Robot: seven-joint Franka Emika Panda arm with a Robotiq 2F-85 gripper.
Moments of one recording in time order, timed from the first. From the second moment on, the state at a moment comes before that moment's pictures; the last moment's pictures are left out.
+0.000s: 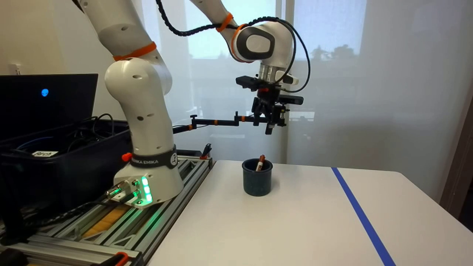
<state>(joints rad) 0.29 -0.35 0.23 -2.72 0.16 2.25 -0.21</state>
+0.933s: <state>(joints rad) 0.22 -0.40 0.22 -2.76 -0.08 2.29 -0.11</state>
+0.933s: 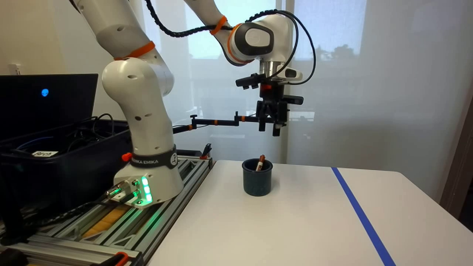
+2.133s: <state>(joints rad) 0.26 -0.19 0.20 -2.75 -0.07 2.41 -0.22</state>
